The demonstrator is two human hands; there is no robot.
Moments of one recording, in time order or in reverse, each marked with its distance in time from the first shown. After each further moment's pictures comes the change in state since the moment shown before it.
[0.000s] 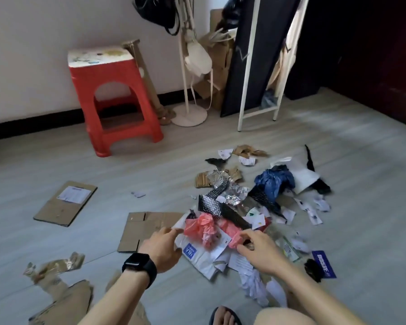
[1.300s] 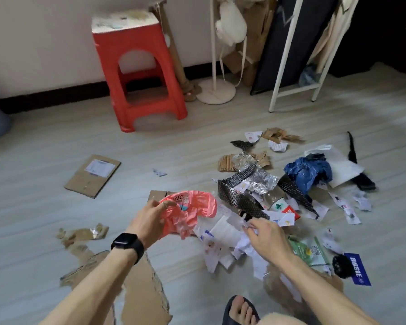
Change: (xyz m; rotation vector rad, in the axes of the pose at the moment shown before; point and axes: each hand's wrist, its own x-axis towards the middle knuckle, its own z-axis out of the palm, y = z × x) left_hand 0.009 -0.084 -0.006 -0.066 0.266 -0.064; right_hand 0.056 -0.012 0.046 -0.088 0.182 -0.172
